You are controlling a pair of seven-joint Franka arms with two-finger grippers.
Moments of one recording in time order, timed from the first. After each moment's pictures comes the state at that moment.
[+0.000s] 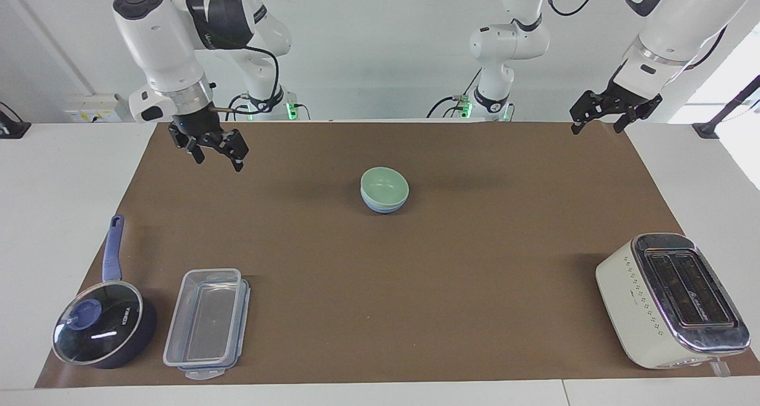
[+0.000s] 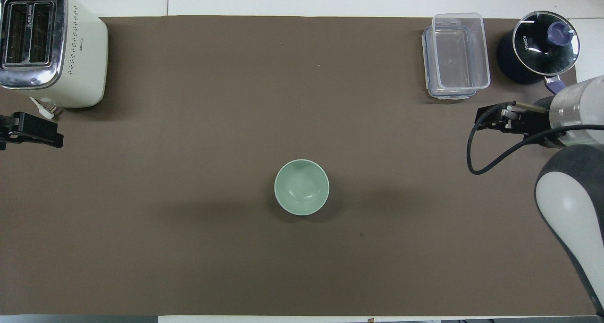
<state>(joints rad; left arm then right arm) 0.00 -0.03 -0.05 -1.56 -0.01 1.46 -0.01 0.05 -0.09 0.00 -1.87 0.02 1.85 0.36</state>
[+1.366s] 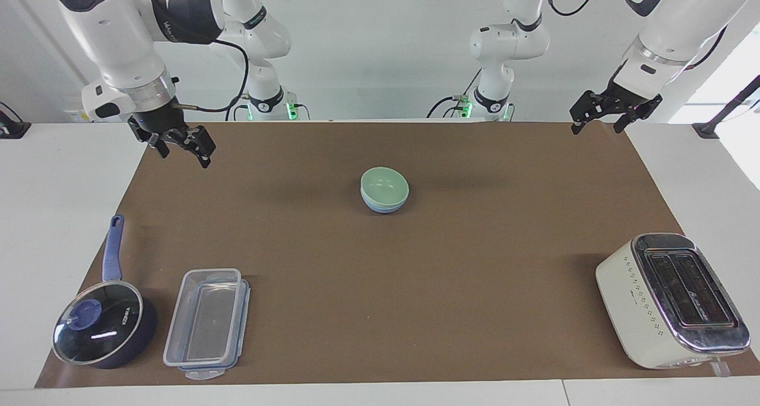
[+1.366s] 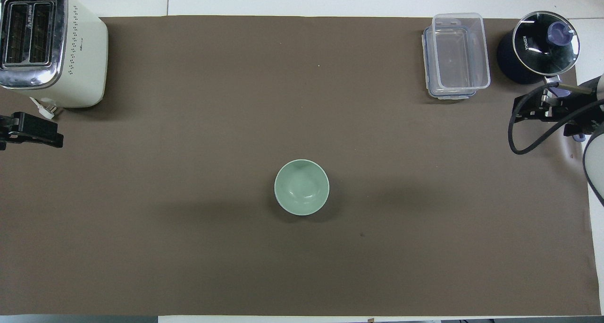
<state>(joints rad) 0.00 -0.03 -0.05 -1.56 -0.01 1.46 -0.01 -0.02 -0.01 0.00 -1.69 -0.03 1.69 0.28</state>
